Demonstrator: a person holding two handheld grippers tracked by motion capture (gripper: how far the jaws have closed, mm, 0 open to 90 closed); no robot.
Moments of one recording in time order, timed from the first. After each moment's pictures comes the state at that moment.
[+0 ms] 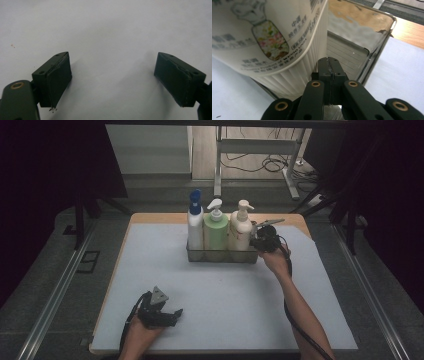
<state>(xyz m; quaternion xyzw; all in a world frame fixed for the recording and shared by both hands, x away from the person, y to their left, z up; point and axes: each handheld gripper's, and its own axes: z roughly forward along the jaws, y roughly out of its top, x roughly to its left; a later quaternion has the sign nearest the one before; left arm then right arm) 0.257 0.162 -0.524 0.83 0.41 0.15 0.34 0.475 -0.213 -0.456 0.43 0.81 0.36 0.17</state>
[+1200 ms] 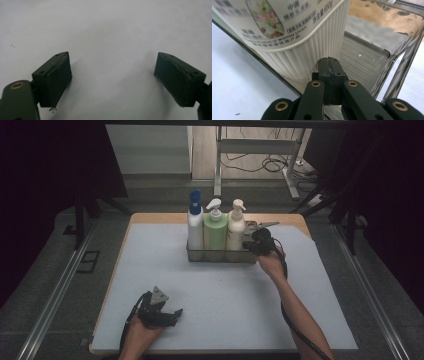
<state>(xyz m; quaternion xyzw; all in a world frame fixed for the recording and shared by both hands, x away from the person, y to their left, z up) 0.258 0.162 -0.524 0.83 0.41 0.15 0.34 0.465 -0.198 -0.458 0.42 0.81 0.37 0.15</state>
